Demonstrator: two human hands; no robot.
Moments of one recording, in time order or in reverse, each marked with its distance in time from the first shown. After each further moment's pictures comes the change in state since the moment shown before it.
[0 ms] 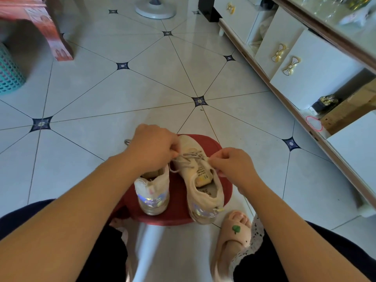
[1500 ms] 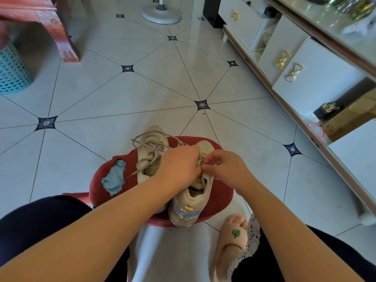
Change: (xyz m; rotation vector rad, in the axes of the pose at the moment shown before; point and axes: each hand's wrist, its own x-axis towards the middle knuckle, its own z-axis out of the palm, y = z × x) left_hand 0.002 0.041 0.047 -0.184 0.108 0.004; right_hand -0.003 -0.013 0.009 -0.133 -0.161 -0.135
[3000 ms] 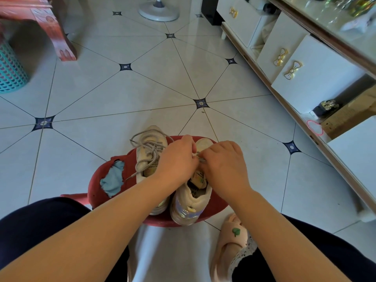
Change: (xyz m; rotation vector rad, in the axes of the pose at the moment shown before) left_hand 0.003 -0.004 0.000 -0.293 0.103 -0.121; right_hand -0.004 -0.003 0.015 -0.833 0.383 -0.429
